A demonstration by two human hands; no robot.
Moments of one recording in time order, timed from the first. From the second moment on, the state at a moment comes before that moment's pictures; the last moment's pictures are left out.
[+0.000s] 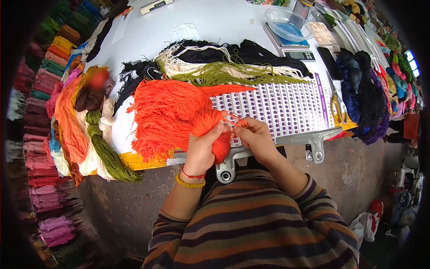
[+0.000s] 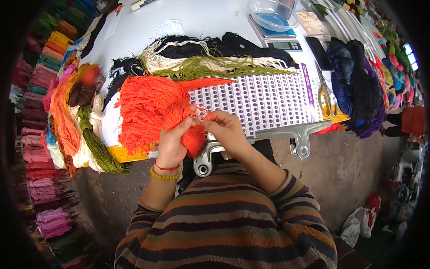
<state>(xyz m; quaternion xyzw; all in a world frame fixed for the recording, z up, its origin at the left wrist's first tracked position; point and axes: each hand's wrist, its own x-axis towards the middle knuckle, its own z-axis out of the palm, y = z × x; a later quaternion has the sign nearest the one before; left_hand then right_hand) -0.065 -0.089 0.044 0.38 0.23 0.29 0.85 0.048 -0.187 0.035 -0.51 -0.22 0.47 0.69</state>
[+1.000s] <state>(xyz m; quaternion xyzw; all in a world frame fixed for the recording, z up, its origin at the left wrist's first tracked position) -0.201 0.181 0.039 0.41 0.40 0.50 0.66 0.289 -0.250 0.031 -0.44 -0.05 0.40 0.80</state>
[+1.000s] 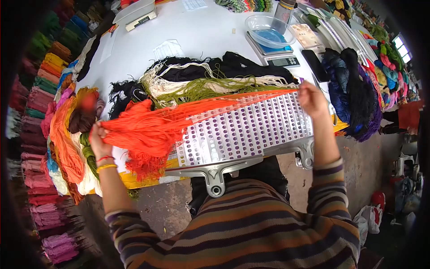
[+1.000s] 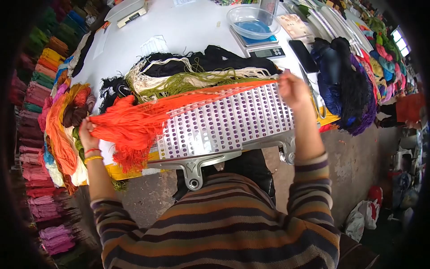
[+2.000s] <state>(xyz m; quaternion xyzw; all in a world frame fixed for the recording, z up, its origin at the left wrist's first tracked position) 0.089 -0.047 -0.008 0.40 0.32 0.01 0.86 0.210 -0.169 -0.011 -0.78 -0.52 0.09 0.35</state>
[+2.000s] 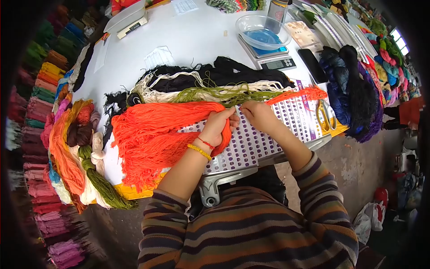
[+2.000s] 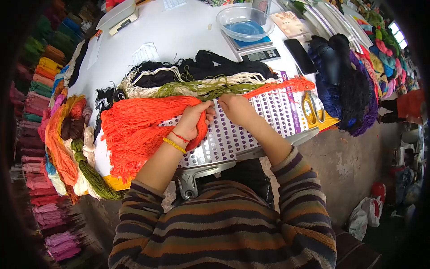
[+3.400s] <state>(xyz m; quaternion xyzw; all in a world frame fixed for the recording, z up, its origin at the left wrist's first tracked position) 0.085 -0.018 -0.002 0.68 0.29 0.06 0.68 0.187 -0.167 -0.017 -0.87 -0.41 0.03 0.29</state>
